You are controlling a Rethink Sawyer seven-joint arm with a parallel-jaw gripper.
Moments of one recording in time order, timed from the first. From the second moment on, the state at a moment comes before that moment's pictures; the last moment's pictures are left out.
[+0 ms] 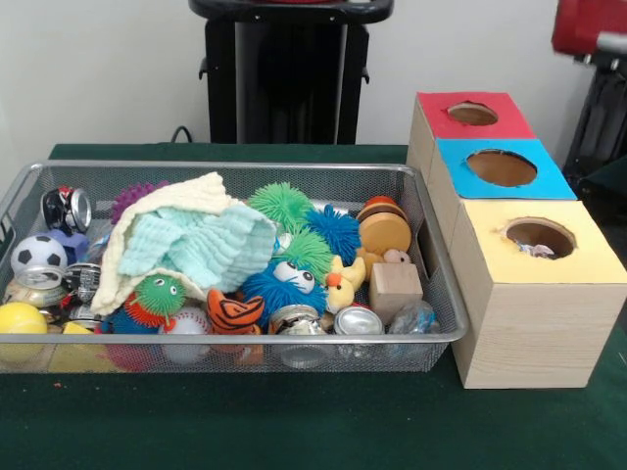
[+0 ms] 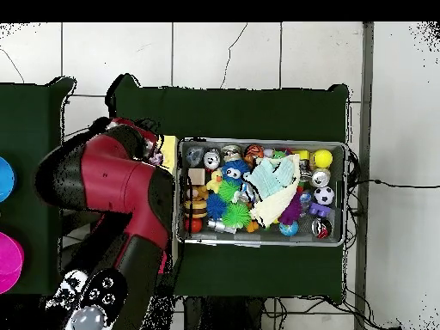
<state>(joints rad) 0.46 -0.46 -0.66 1.31 0.50 0.43 2.04</state>
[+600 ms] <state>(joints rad) 0.46 -0.56 -0.70 1.31 0.46 0.43 2.04</state>
